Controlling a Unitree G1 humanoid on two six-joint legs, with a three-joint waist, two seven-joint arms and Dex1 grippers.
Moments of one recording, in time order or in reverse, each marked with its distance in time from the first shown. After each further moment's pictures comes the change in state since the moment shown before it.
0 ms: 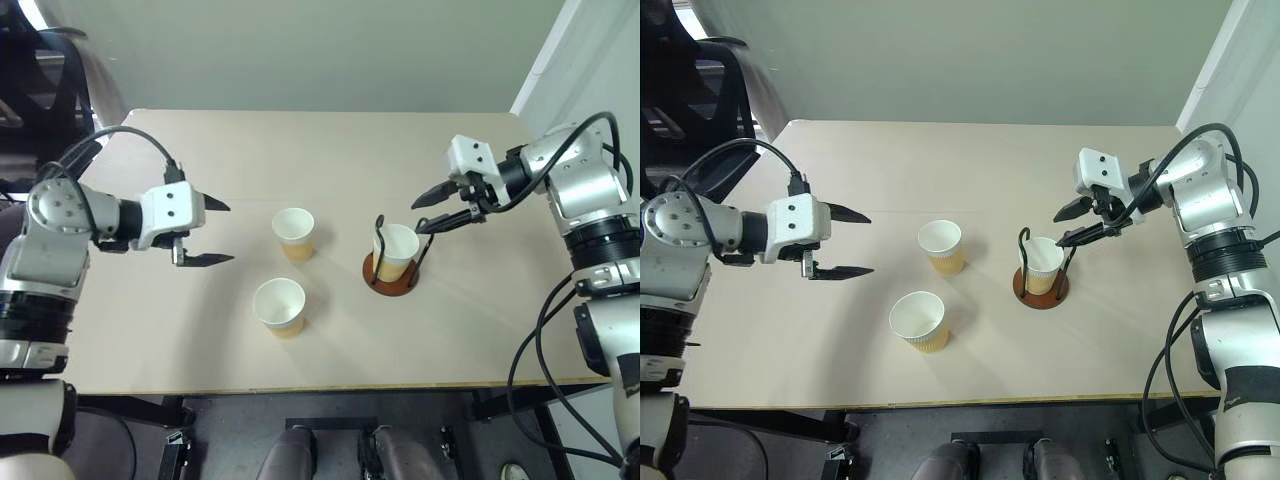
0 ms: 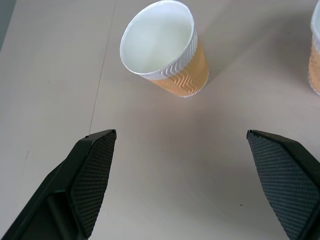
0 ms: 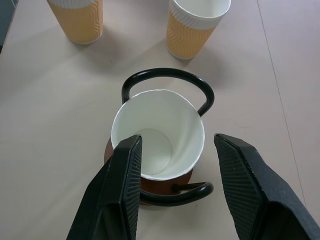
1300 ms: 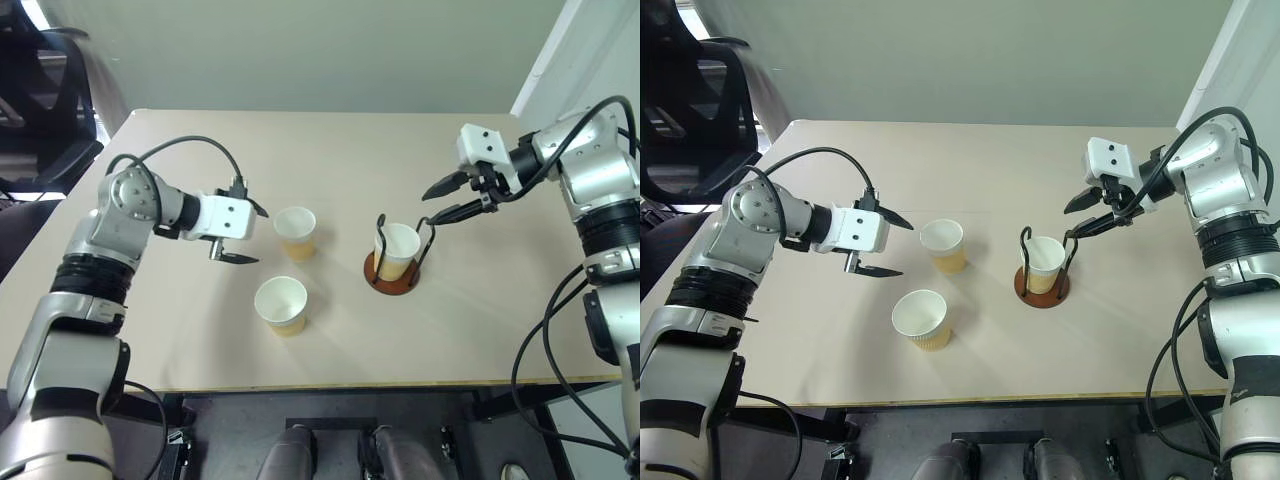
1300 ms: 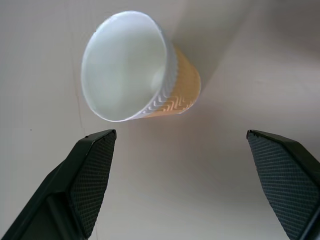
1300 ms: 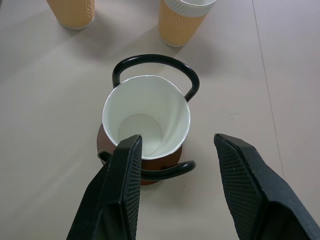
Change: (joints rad) left arm -0.241 -0.173 -0.191 0.292 0.262 -0.316 -0.022; right arm -0.082 -0.030 0.049 0.113 -0.008 -0.070 0.011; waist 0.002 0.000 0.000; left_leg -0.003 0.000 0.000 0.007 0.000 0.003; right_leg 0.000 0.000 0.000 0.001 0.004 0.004
